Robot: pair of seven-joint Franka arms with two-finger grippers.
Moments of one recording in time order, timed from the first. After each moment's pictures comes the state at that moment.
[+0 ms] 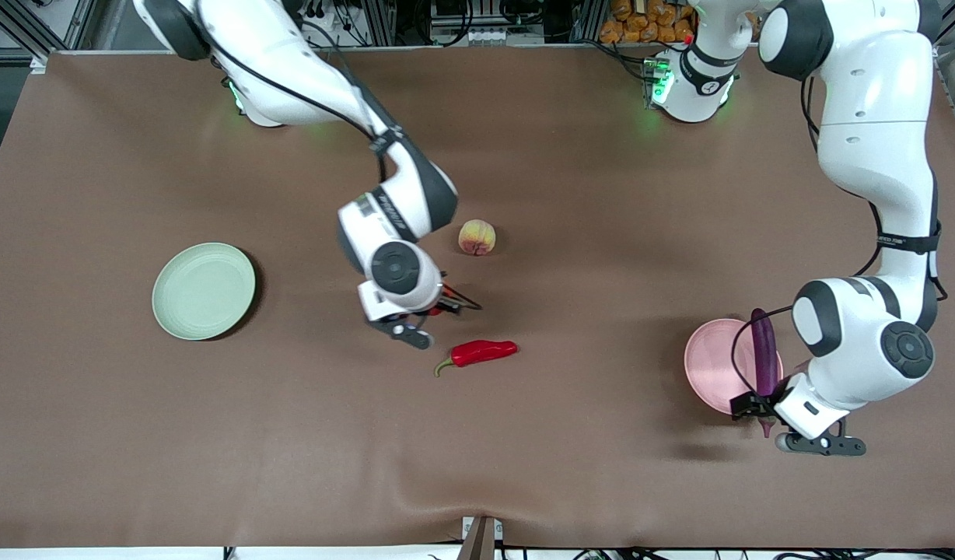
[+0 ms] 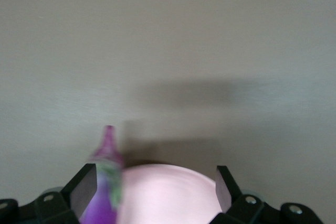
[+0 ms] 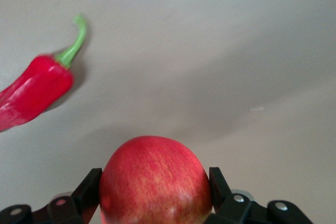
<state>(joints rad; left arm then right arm) -0.05 0.82 0.01 -1.33 -0.12 2.31 0.08 0.60 0.73 -0.06 -1.30 0.16 1.83 0.91</state>
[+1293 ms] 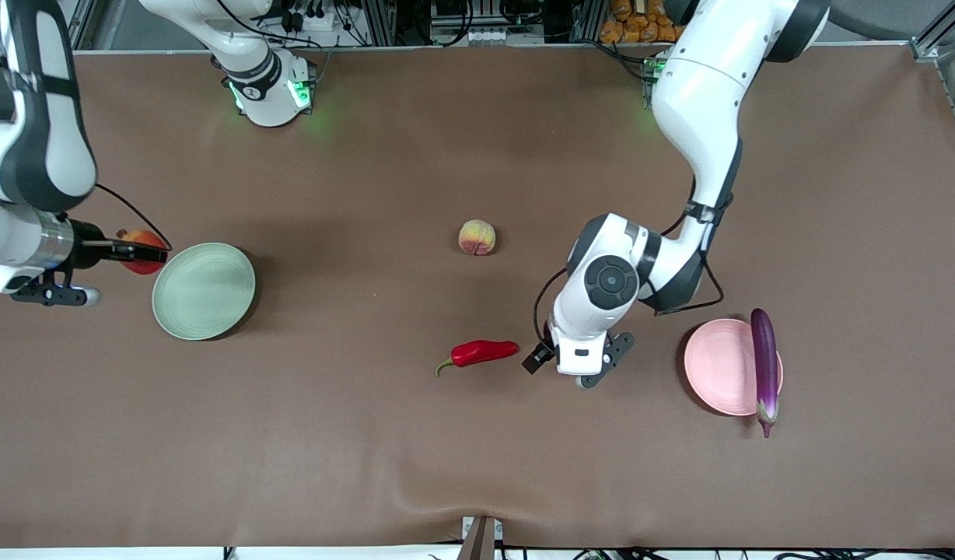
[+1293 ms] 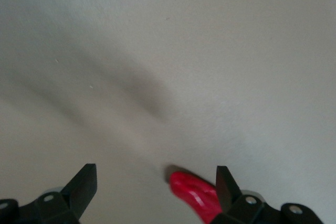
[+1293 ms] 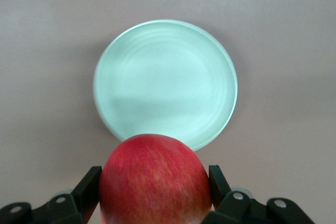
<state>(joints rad) -0.55 0.81 0.01 -1.34 -0.12 2.28 -1.32 -0.04 0.18 -0.18 -2.02 0.07 1.97 -0.18</state>
